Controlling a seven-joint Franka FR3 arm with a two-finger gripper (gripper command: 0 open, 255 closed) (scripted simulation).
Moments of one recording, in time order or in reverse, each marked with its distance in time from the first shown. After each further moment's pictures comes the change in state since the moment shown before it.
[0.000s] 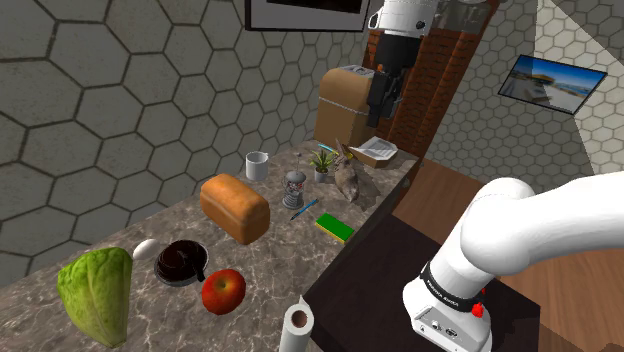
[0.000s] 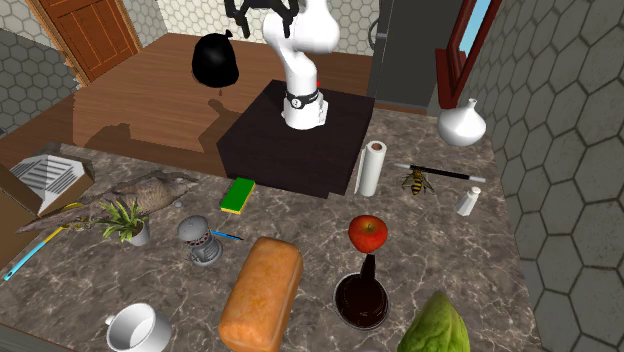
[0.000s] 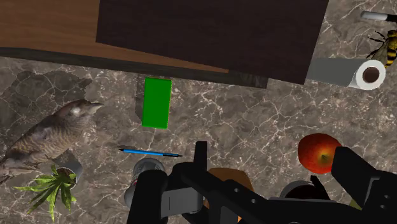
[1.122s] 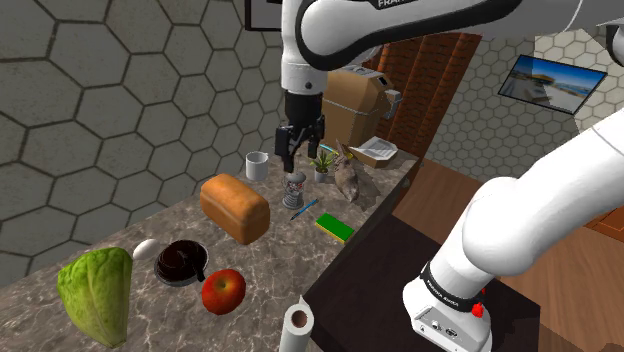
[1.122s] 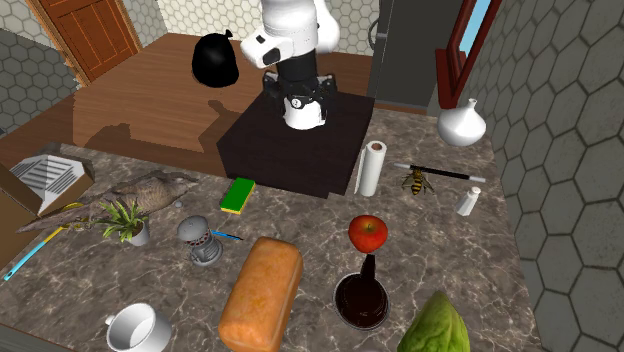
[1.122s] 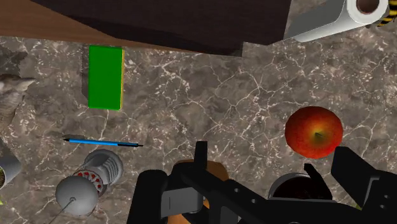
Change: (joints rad) arm 0.042 0.437 0.223 0.048 0.079 0.337 0.241
